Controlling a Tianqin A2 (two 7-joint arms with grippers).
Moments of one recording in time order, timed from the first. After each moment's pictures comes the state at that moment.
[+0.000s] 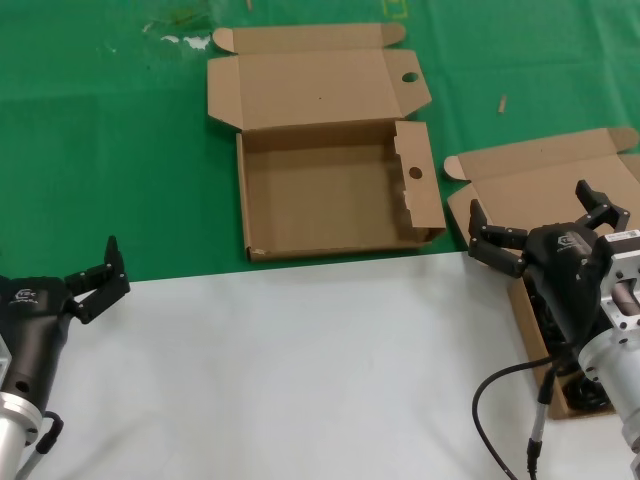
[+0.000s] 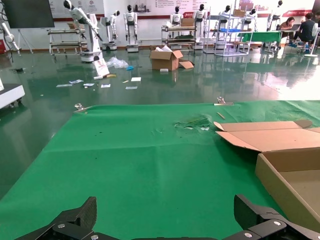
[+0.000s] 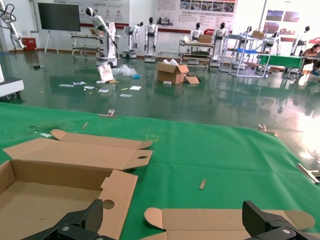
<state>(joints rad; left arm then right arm) 0.00 -0.30 1.60 -1.60 -1.80 0.00 0.00 0.03 0.30 -1.61 1.59 1.79 -0.03 -0.01</state>
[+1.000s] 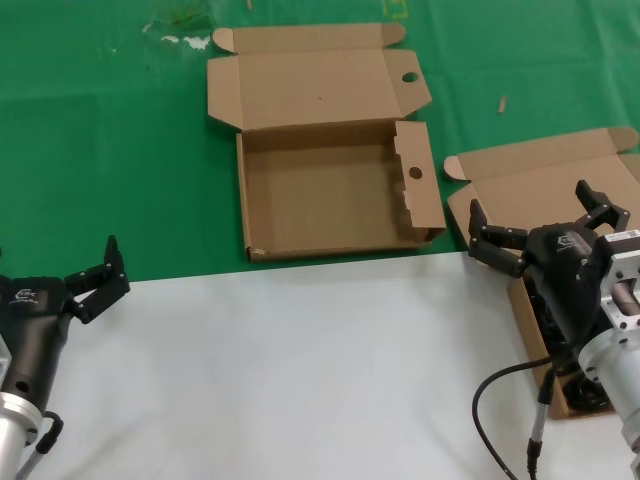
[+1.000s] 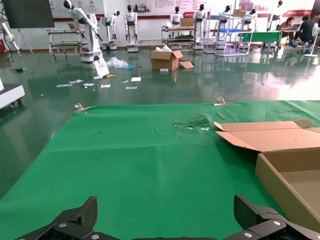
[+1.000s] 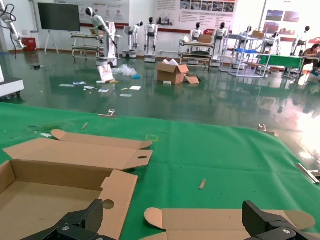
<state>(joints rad) 0.00 -0.30 1.60 -1.60 -1.80 0.00 0.00 0.03 0.30 -1.61 1.59 1.79 -0.03 -0.01</state>
